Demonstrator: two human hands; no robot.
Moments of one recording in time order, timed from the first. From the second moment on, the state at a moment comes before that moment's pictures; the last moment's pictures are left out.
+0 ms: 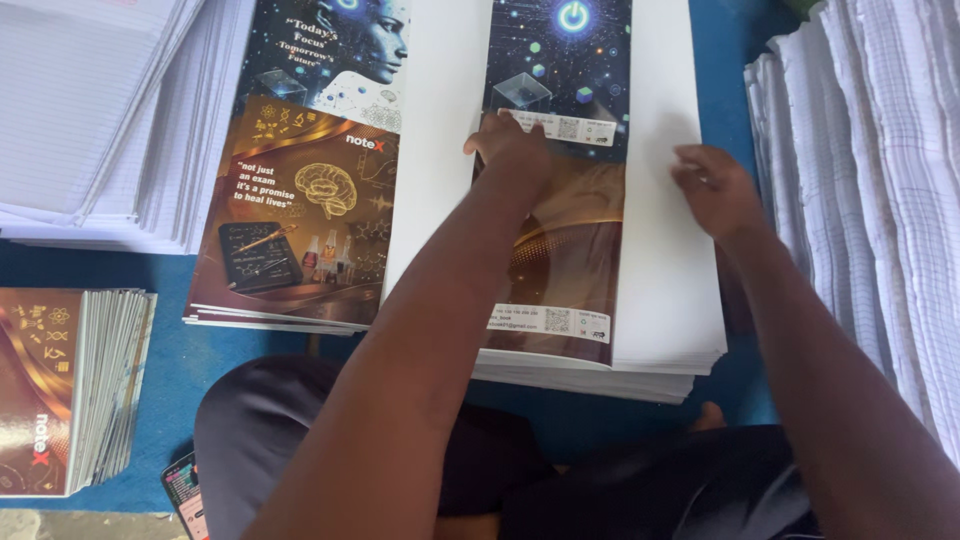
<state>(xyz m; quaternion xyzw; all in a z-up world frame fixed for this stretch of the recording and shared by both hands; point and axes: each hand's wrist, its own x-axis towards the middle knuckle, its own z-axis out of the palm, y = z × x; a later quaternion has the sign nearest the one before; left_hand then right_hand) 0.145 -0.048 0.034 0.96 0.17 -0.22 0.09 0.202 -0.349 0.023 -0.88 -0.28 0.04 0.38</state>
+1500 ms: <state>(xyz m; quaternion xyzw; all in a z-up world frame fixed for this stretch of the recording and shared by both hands) 0.138 -0.043 0.042 0.95 0.17 -0.22 0.10 0.152 -0.297 0.056 -0.90 -0.34 0.06 0.25</state>
